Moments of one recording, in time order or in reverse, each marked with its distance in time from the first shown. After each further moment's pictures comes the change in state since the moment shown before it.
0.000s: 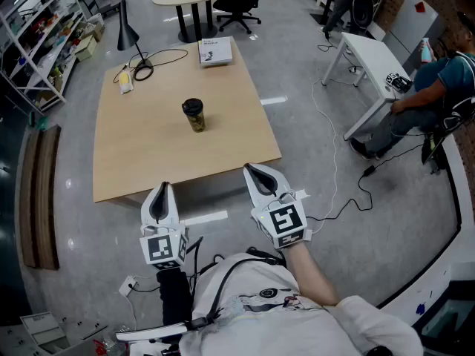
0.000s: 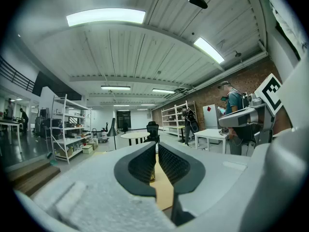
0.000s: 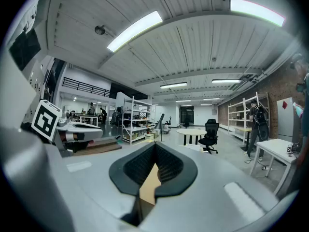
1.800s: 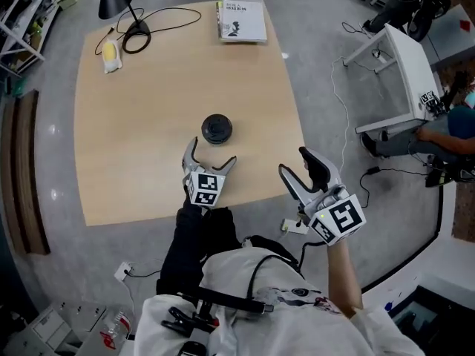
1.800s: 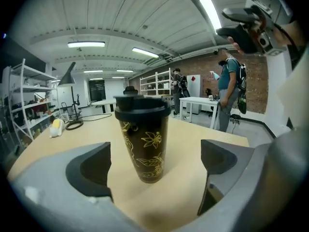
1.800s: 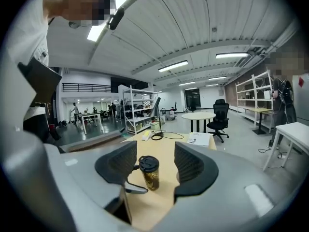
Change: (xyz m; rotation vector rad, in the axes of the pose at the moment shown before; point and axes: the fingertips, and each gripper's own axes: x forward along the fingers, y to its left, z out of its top) left arm 0.348 0.013 -0.286 0.049 0.391 -0.324; right arm 0.216 -0.125 -0.024 0.107 0.154 0.107
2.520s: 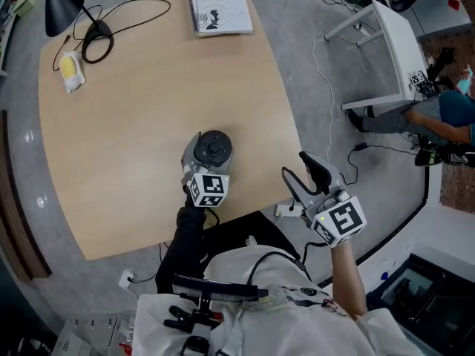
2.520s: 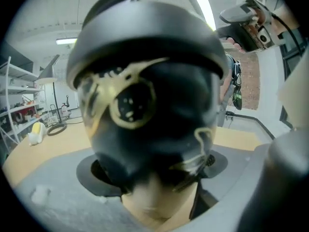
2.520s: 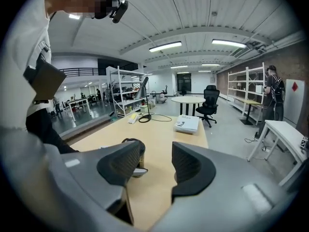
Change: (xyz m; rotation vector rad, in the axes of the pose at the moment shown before) left arm 0.080 0.001 0.015 0.064 0.003 -0.099; right arm 0.052 -0.053 -0.040 0.009 0.230 -0.118
